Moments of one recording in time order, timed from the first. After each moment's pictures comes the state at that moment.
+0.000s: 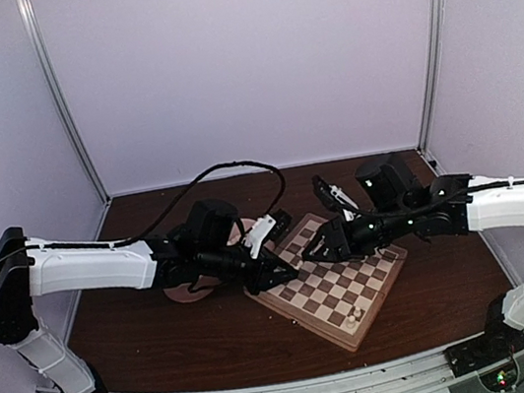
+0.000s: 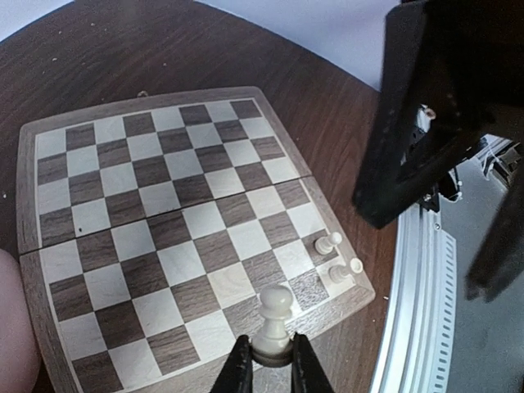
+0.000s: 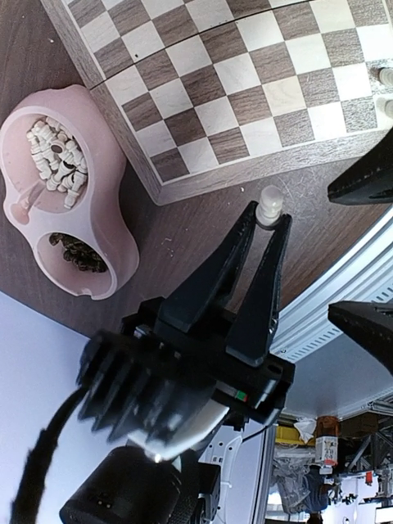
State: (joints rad) left arm -0.97 1.66 1.05 -0.01 0.41 -0.14; right arm 0.90 1.29 0.96 -0.29 -0.31 0.74
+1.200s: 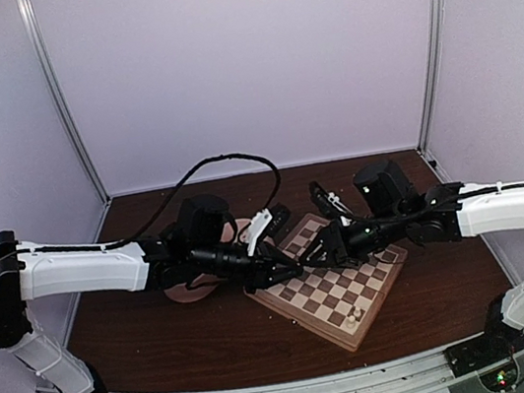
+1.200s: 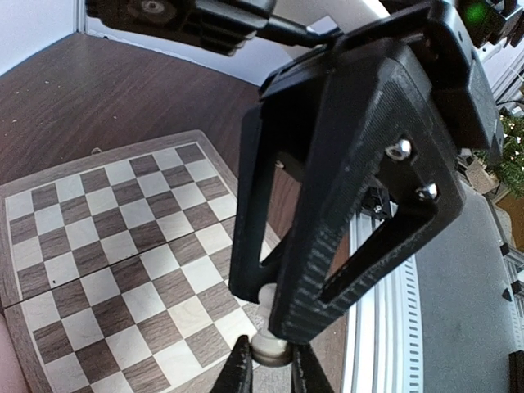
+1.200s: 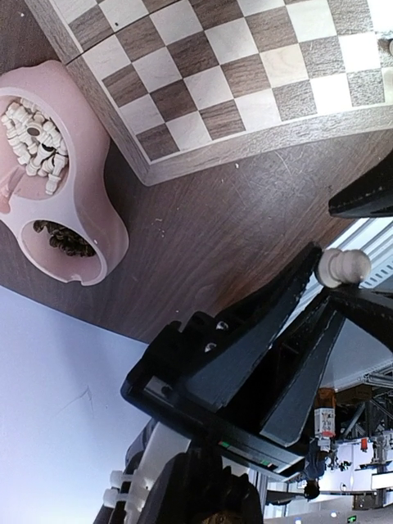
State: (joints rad) left arm -0.97 1.61 1.02 0.10 0.55 -0.11; right arm 0.88 1.33 0.90 -0.16 -0.41 0.82
